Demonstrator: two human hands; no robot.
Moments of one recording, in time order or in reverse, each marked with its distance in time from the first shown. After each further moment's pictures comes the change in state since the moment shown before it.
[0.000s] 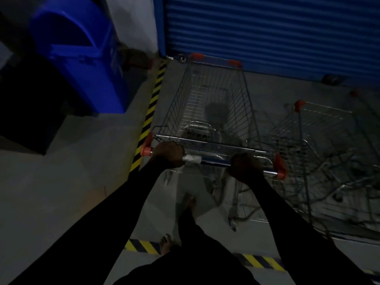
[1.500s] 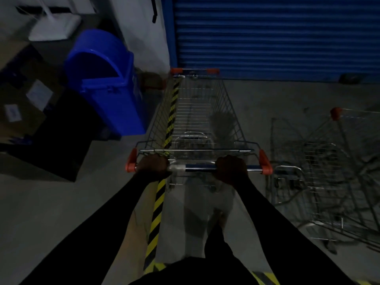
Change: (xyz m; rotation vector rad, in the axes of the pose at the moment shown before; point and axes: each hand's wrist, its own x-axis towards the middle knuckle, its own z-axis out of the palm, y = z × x) left_hand -0.058 -0.214 0.066 -0.258 0.094 -0.054; right_hand 0.064 -0.191 -0.036 0.100 0.072 -0.121
